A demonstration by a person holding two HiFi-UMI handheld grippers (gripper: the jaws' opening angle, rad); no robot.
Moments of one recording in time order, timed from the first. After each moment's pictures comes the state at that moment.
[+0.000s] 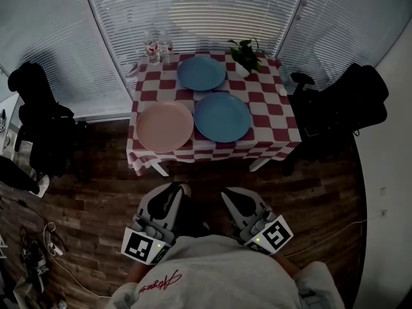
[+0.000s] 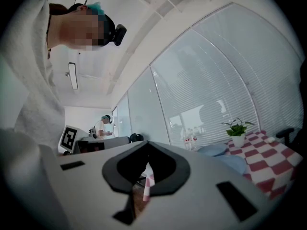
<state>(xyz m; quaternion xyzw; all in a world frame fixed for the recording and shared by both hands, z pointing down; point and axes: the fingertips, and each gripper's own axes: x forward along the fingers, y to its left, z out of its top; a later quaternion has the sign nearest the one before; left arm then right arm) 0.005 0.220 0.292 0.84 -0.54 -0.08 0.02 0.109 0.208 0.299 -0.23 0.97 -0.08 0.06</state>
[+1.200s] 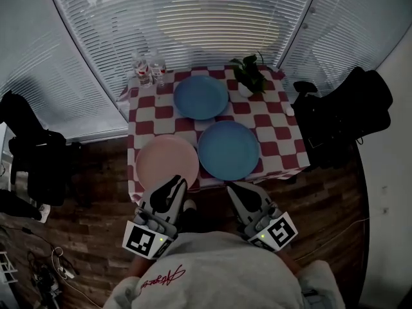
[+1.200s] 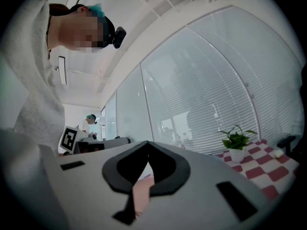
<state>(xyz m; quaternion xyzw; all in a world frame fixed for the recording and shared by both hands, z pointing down) -0.053 0.040 0.282 0.86 -0.50 -0.08 0.02 0.055 0.039 0.288 -0.28 0.96 -0.07 0.07</state>
